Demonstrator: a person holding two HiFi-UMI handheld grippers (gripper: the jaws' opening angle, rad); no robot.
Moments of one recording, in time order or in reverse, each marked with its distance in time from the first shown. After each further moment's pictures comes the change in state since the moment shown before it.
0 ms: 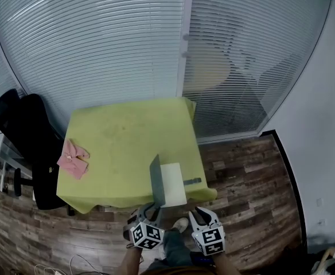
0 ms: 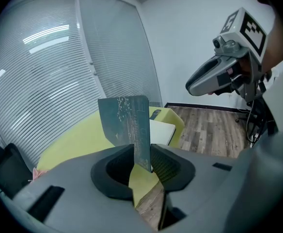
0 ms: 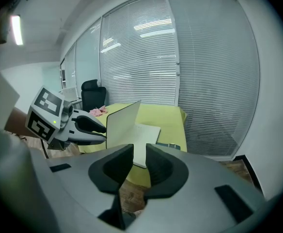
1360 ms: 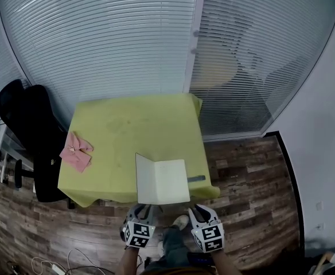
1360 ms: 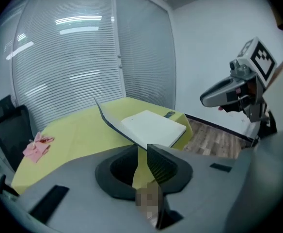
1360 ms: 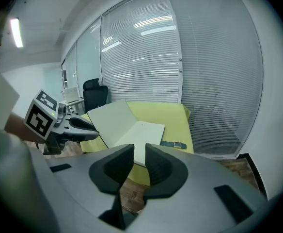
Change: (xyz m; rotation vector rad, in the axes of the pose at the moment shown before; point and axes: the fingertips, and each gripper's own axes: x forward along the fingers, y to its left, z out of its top) left arm -0.021 0.025 -0.038 -0.301 -0.031 0.069; right arm 0.012 0.012 -0.002 0.005 0.012 0.031
